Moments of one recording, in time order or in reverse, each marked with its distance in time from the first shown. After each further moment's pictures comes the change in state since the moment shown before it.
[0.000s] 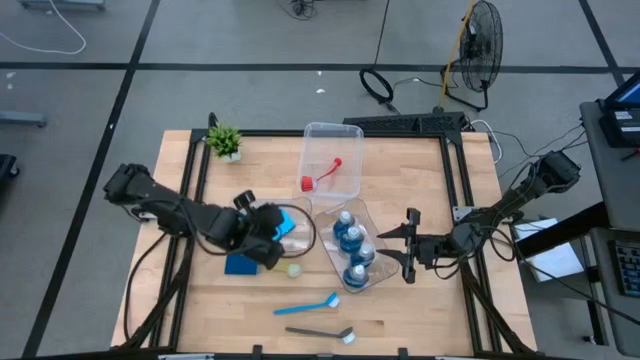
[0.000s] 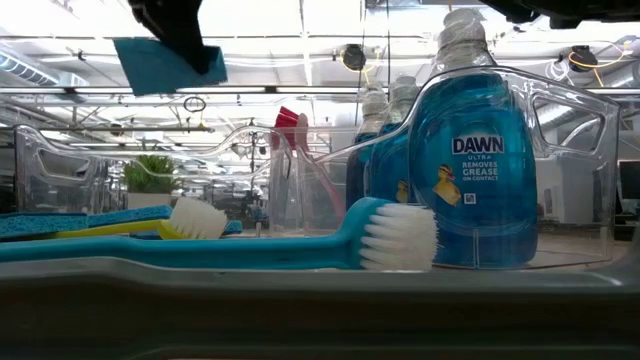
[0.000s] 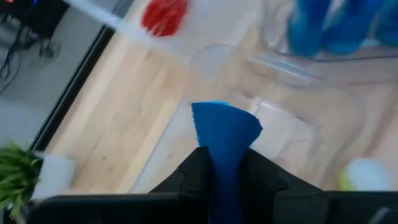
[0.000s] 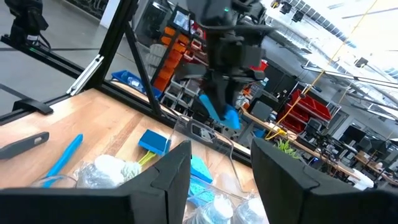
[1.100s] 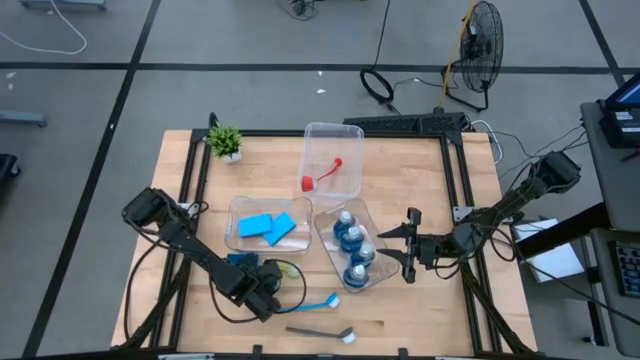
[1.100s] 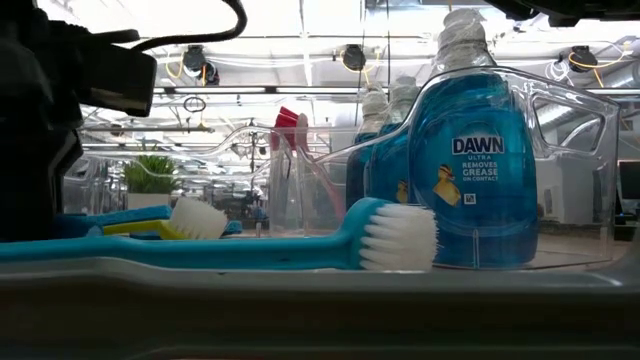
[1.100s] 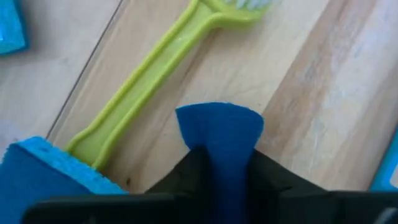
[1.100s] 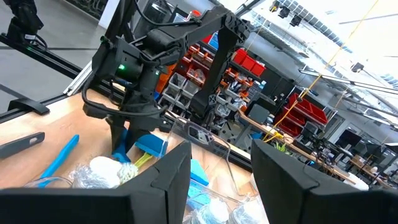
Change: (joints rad) left arm -0.271 0.326 -0.340 0.574 0.418 -0.402; right arm -0.002 0.000 0.000 0.013 -0.002 -0.027
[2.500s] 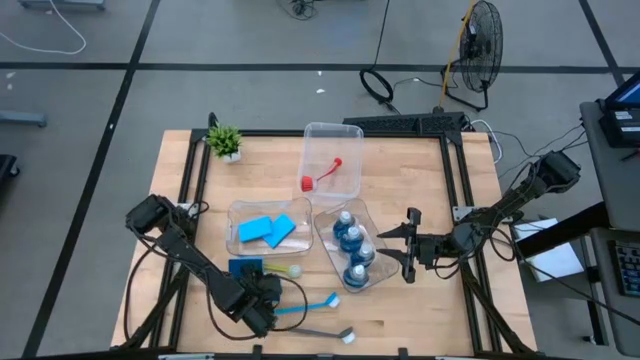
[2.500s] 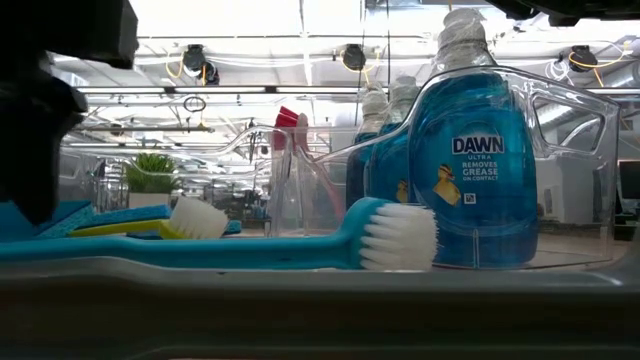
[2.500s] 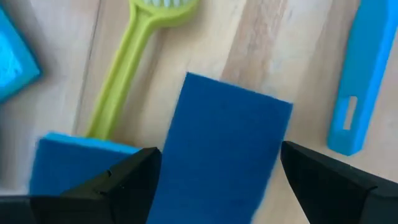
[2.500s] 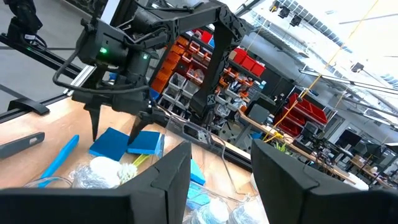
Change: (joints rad) left arm -0.064 0.010 0.181 -0.217 -0.060 0.159; right arm 0.000 0.000 0.000 0.001 0.000 0.000
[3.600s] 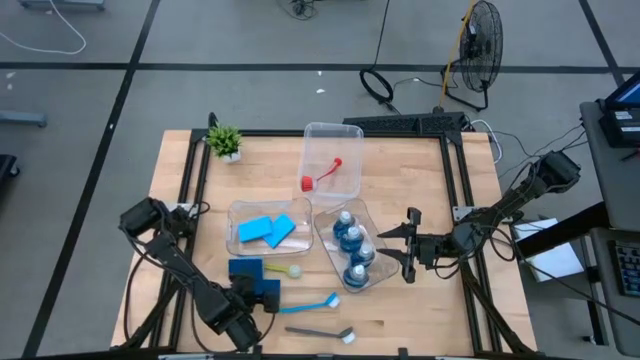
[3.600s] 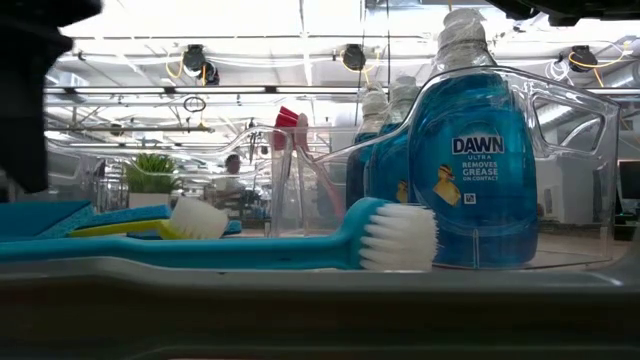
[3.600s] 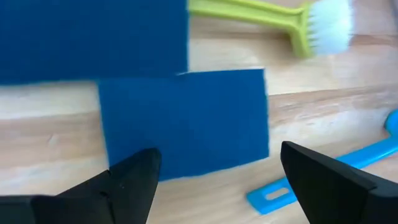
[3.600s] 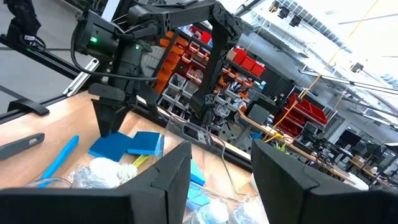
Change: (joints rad) left arm -0.112 -0.013 0.000 -0.030 -0.133 -1.337; right arm 0.000 0.000 0.000 0.003 0.000 0.000
